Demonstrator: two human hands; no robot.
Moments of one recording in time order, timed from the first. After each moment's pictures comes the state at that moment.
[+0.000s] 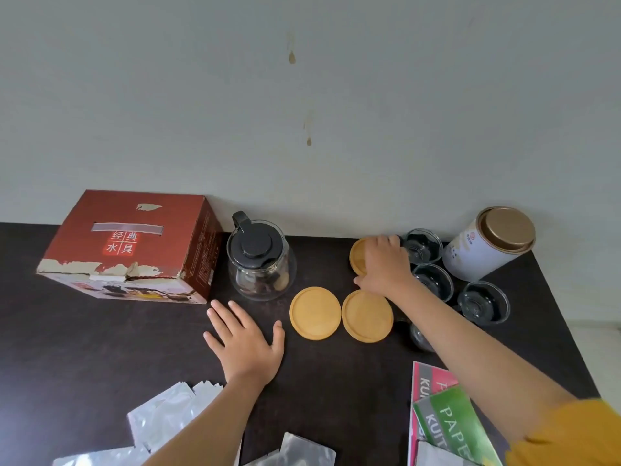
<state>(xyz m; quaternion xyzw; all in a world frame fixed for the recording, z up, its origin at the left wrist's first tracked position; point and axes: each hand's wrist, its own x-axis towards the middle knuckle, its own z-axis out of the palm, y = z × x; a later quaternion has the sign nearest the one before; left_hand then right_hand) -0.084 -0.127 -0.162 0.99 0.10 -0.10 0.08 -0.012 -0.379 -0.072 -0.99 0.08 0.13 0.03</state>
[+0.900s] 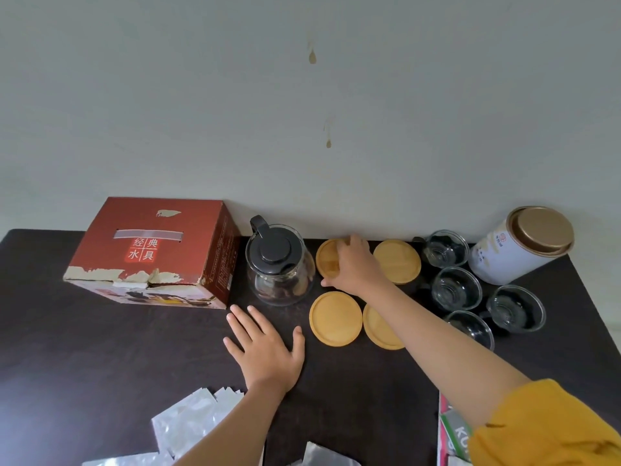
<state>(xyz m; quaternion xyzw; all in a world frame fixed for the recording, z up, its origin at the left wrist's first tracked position) -0.083 -0.129 -0.161 0.99 0.10 -0.10 0.08 0.016 -0.313 -0.089 -0.98 0.02 0.09 0.16</state>
